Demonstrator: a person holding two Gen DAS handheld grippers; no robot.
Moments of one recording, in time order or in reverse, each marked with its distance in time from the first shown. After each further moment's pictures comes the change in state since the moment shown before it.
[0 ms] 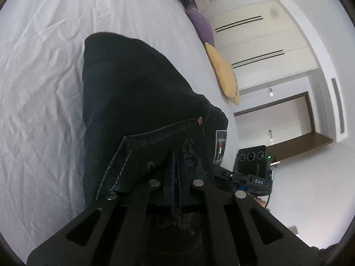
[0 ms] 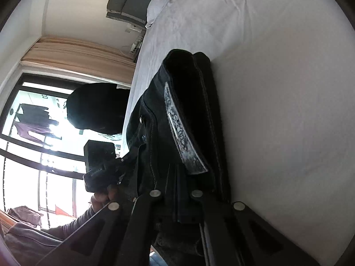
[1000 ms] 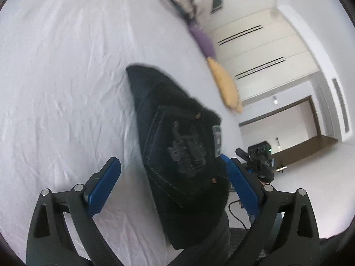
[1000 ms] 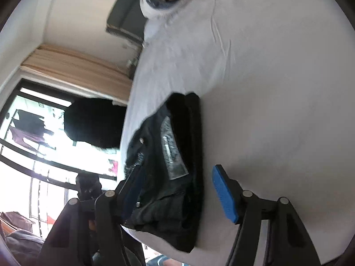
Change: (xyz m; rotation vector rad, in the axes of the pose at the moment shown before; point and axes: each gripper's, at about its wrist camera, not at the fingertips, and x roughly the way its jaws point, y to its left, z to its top) left arm -0.049 0.013 -0.037 0.006 -0.081 0.063; right arm -0.050 0.006 0.008 -0.014 -0.085 -0.066
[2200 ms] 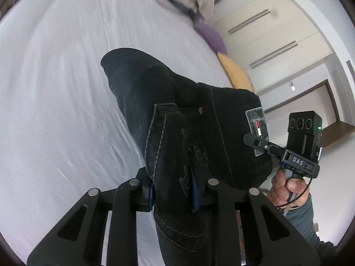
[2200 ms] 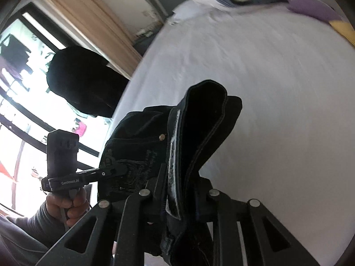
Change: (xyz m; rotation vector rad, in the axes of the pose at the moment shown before) left arm 0.012 -0.044 0.080 0.106 0.013 0.150; right arm 0.070 0.181 0.043 -0.397 0.062 -0.226
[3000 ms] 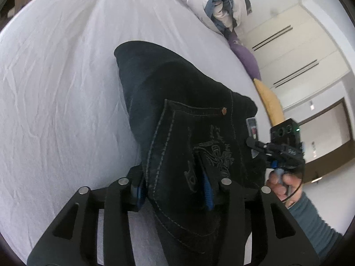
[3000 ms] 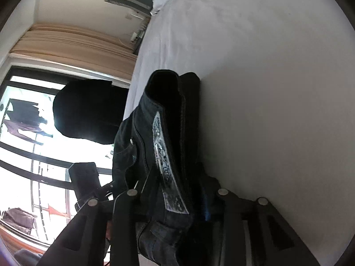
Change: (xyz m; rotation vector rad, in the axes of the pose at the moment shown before) left arm 0.032 0.177 0.113 -0.050 -0.044 0.112; right arm 0.188 -0.099 0.072 0.315 0.075 0.323
